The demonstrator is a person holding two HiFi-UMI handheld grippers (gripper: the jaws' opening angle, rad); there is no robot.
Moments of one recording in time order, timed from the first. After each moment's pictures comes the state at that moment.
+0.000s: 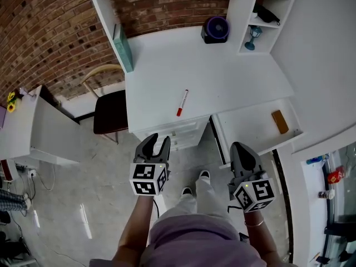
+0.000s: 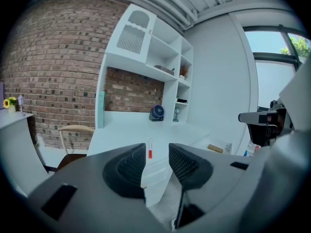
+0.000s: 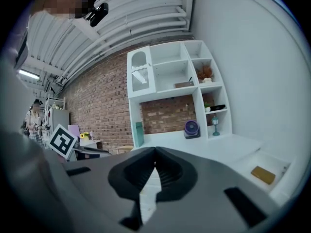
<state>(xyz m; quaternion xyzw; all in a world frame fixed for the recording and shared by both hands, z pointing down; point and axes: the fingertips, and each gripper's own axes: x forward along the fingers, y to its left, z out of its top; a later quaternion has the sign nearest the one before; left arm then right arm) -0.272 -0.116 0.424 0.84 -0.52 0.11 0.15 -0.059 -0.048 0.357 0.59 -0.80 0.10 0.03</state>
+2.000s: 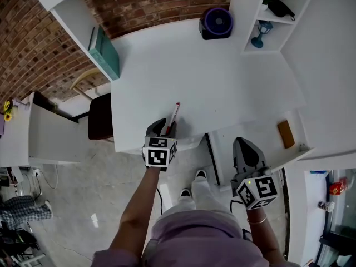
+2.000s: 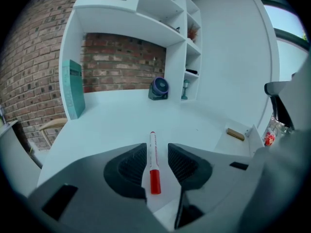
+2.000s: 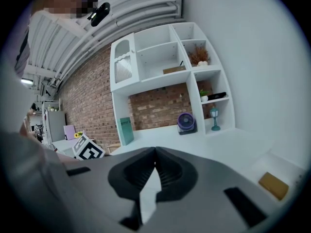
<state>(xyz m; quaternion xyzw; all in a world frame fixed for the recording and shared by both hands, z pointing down) -0.187 -0.300 0.534 0.81 -0.49 0.24 0.19 0.012 -0.190 0.397 0.58 -0.80 0.14 0.05</state>
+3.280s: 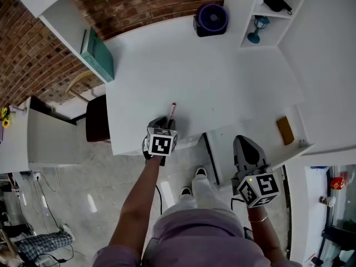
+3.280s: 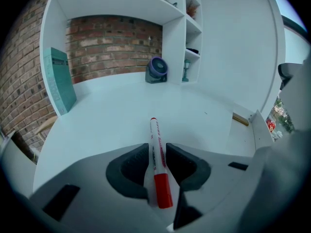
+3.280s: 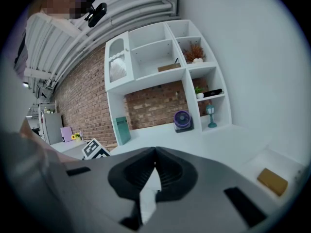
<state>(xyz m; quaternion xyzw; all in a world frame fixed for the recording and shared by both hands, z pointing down) -0.177 -0.325 0.583 0.80 -0.46 0.34 0.20 0.027 -0.200 0.406 0.59 -0.79 0.16 0.05</state>
